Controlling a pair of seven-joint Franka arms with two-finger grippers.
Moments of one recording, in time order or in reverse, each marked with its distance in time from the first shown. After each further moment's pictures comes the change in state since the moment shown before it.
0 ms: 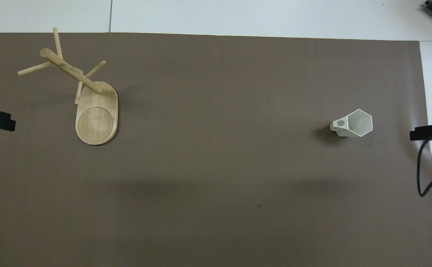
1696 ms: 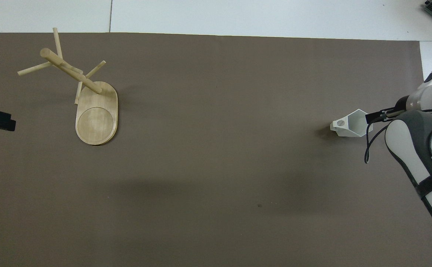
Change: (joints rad) left arm 0.000 0.000 -0.001 0.000 0.000 0.000 0.003; right arm -0.010 0.325 -0.002 -0.075 0.000 0.436 -0.208
